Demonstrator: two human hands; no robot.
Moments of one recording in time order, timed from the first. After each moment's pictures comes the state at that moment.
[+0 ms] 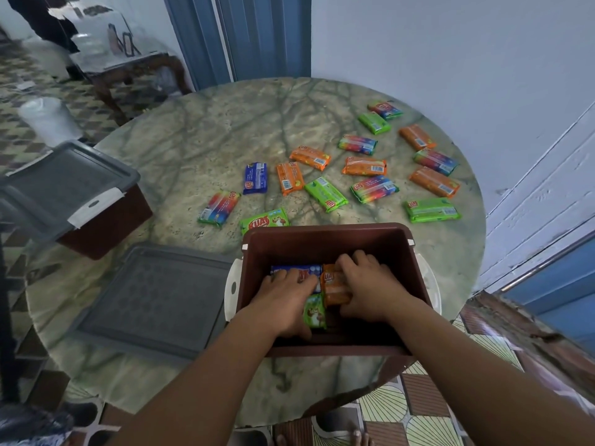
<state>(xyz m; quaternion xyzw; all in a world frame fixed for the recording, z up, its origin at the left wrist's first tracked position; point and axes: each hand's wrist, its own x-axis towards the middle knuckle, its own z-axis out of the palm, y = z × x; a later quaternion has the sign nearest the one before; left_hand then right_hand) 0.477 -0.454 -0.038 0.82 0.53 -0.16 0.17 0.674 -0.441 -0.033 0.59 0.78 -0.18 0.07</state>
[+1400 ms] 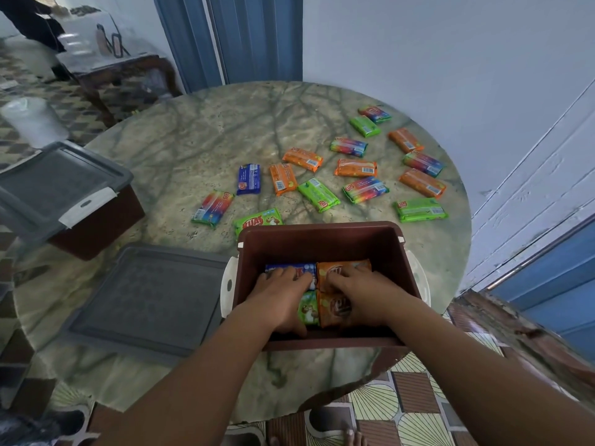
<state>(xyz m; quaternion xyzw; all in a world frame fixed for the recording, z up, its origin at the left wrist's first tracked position) 0.478 -0.456 -0.034 0.82 0.52 -0.16 0.17 0.687 -0.449 -0.043 0.51 0.83 -0.17 0.12</state>
